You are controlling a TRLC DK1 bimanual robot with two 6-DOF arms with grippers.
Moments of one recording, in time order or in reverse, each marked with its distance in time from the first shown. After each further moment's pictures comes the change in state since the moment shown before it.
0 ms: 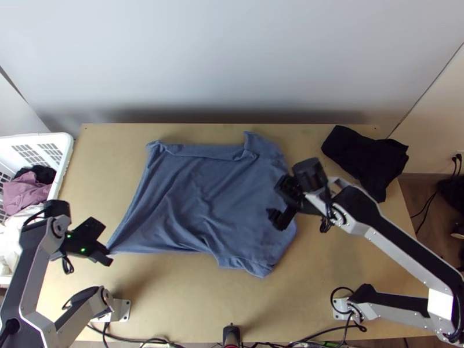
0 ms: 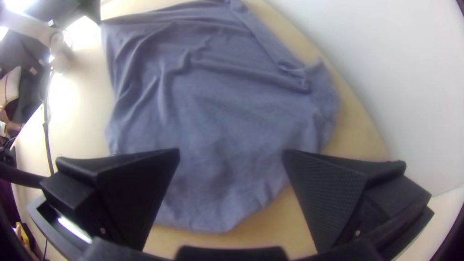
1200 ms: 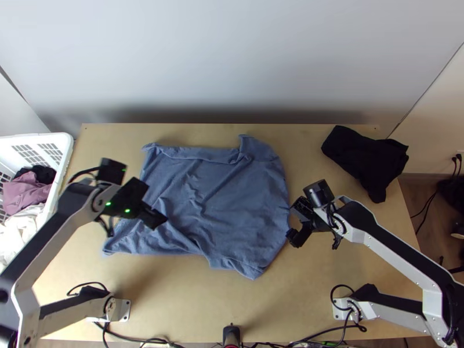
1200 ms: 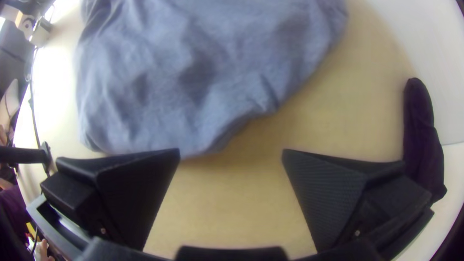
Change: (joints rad) left arm -0.642 0.216 0.351 0.161 0.214 -0.630; right arm -0.153 -0.036 -0.320 0.014 -0.028 0.000
